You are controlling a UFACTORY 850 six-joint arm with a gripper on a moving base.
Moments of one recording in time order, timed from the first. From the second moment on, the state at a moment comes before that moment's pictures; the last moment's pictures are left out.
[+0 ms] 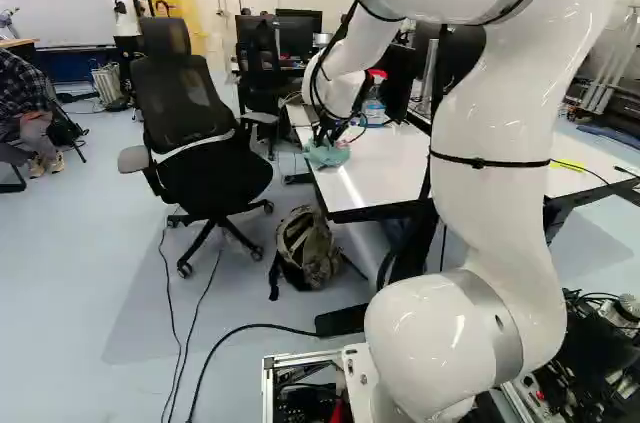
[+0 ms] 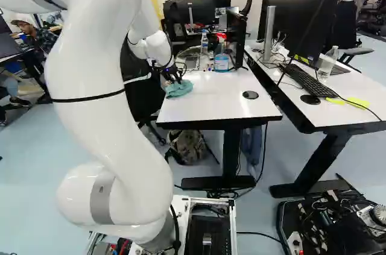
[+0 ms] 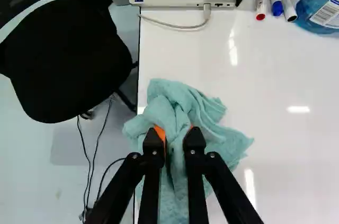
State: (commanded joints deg) arm 4.9 -19.8 -60.4 1.7 -6.6 0.0
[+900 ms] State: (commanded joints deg) arm -1.2 -21.9 -63.0 1.7 -6.6 0.0
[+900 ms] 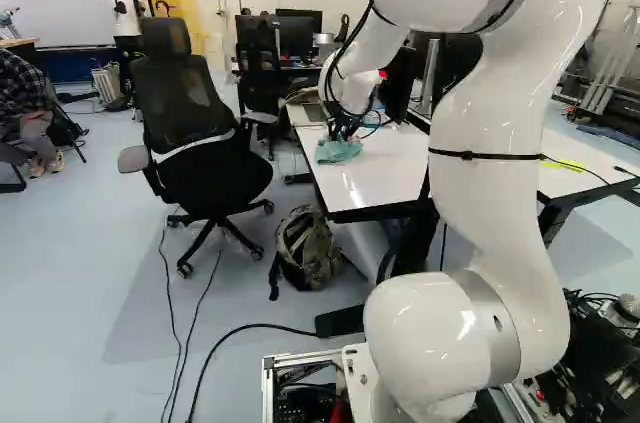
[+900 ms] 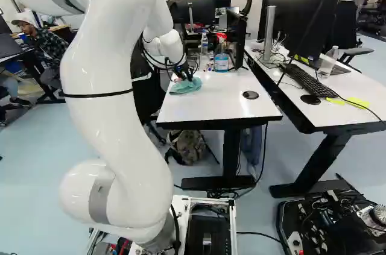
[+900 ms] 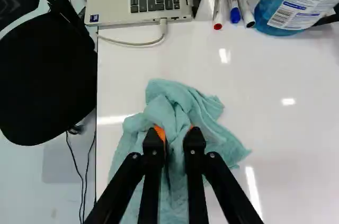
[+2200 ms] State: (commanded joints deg) arm 3.6 -11.6 -50.6 1.7 -6.6 0.0
